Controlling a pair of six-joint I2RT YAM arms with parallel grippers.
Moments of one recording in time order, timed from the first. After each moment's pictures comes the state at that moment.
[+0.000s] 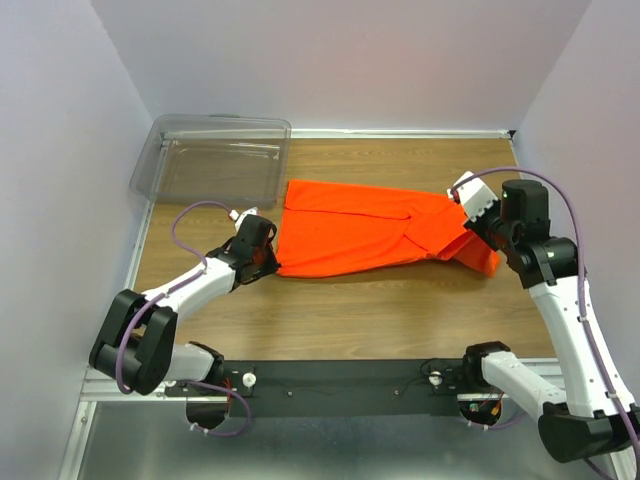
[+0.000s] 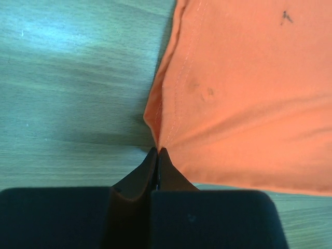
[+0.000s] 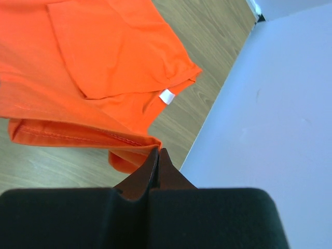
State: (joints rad) left arm -0.44 1.32 0.64 -0.23 -0.10 -0.73; right arm 0.18 0.93 1.13 -0.87 0.13 -0.75
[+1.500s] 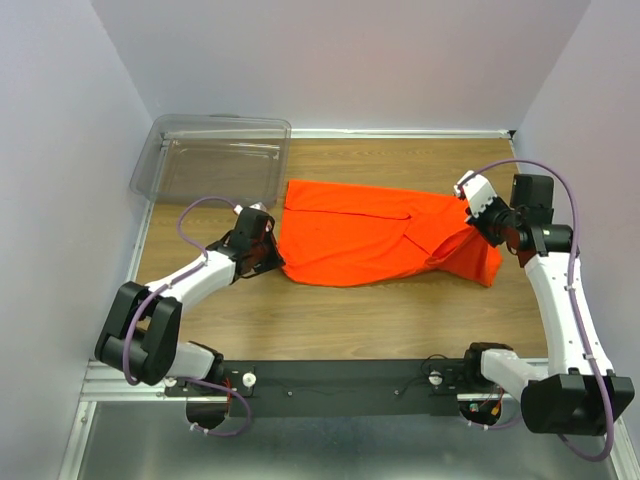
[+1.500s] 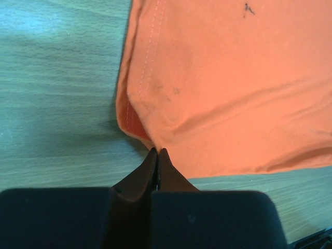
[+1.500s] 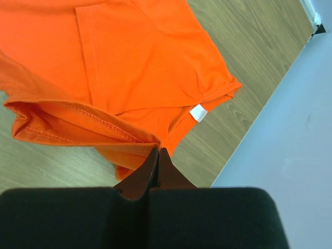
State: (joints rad) left arm -0.40 1.37 0.69 -0.20 0.07 -0.70; right arm -0.06 1.05 1.07 -0.79 -0.21 -0.85
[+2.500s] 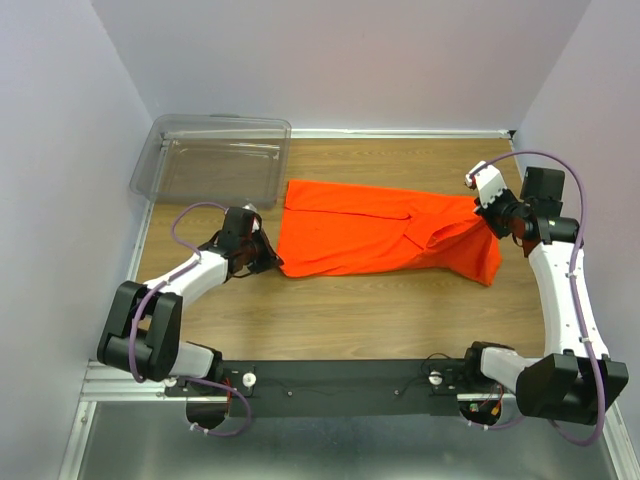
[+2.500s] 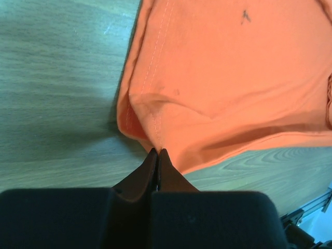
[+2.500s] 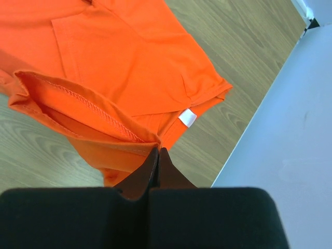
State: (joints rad) left arm -0.30 1.38 0.66 -0.16 0.23 -0.74; right arm -0.15 1.13 1.09 -0.72 -0.27 -0.85
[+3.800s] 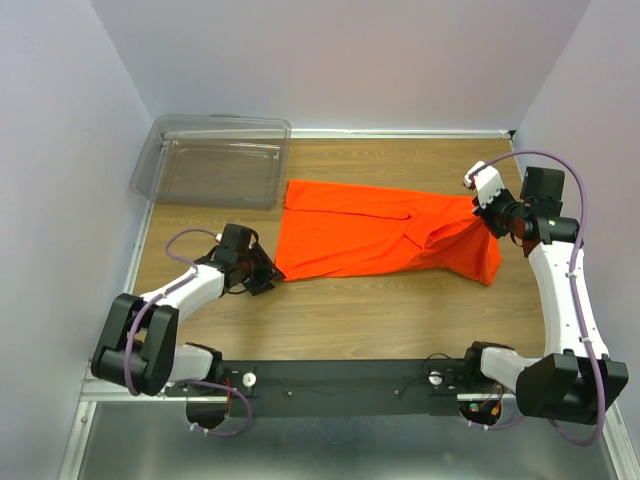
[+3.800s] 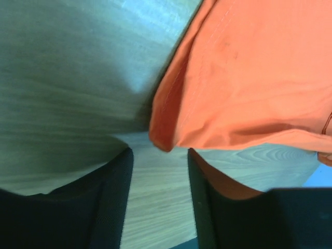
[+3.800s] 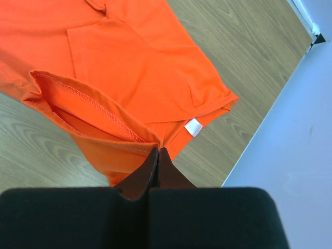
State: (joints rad) left arm -0.30 1.29 0.53 -0.23 0.22 -0.94; right arm -0.15 1.13 1.09 -0.72 -0.33 -0.86
